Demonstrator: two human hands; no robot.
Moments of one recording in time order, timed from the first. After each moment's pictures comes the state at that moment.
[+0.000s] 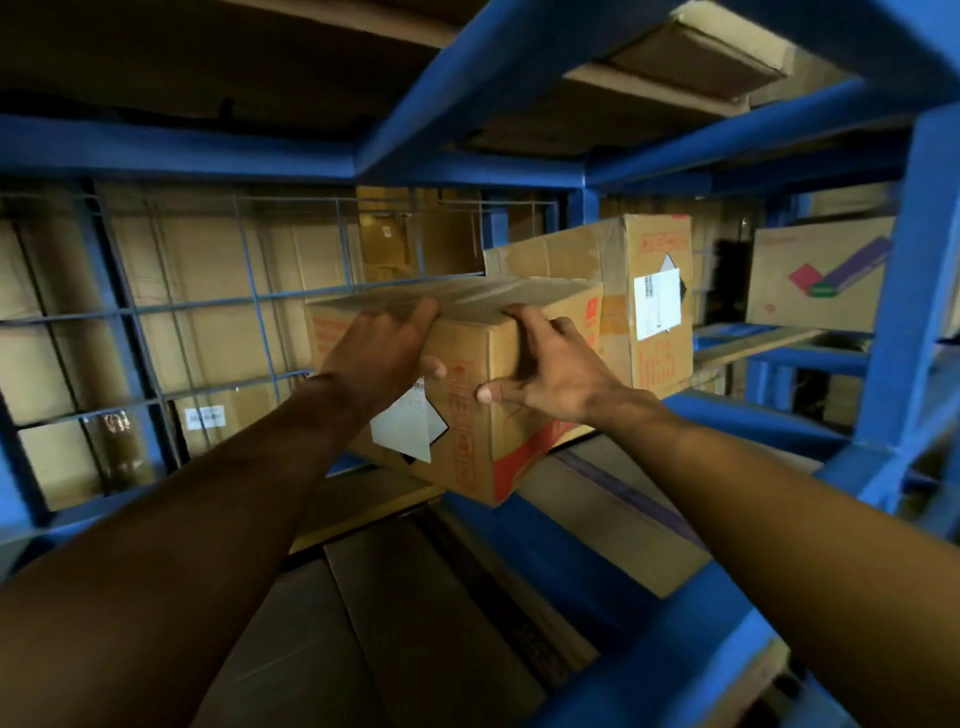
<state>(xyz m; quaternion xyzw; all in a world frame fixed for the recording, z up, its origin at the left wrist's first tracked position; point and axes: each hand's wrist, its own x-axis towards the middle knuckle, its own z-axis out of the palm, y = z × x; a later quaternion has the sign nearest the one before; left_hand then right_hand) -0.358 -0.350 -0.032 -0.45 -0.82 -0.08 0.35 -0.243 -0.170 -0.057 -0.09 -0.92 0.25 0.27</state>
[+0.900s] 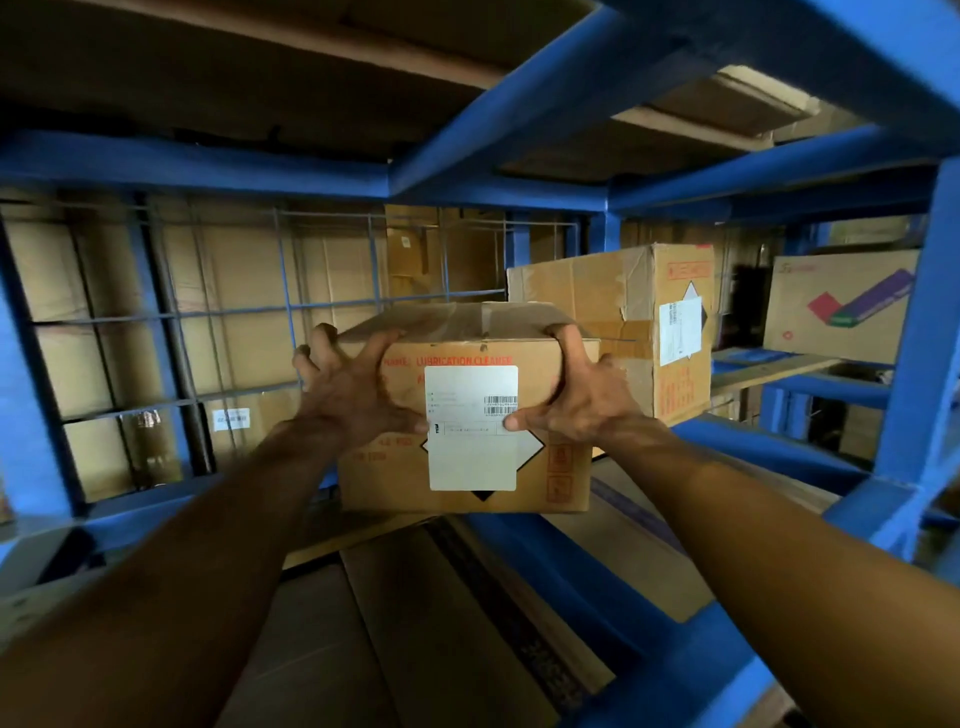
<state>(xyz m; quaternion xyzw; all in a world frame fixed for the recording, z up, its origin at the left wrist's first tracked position) -0.371 -0.401 -0.051 -0.25 -0.91 -0.23 0.22 -0.249 -0.174 -0.063 -0.15 -0.90 0.27 0.29</state>
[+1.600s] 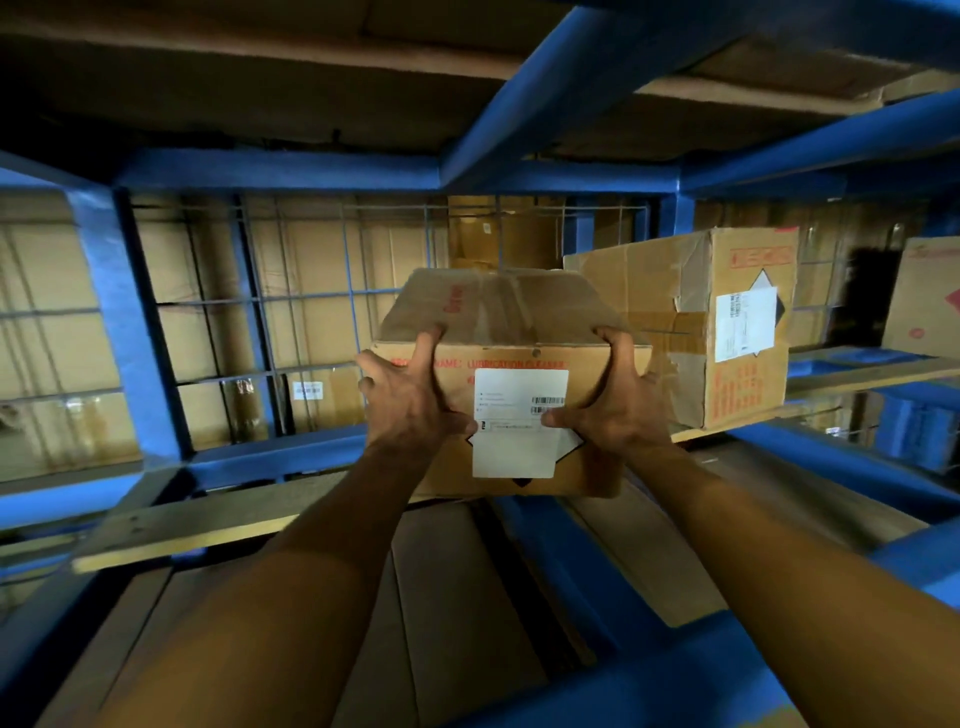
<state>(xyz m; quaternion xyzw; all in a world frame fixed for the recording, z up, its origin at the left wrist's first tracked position) -0.300 -0.355 -0.072 -0.12 -0.90 -0.30 0.28 -0.239 -0.153 -0.084 -0.14 -0.85 0.37 0.34</state>
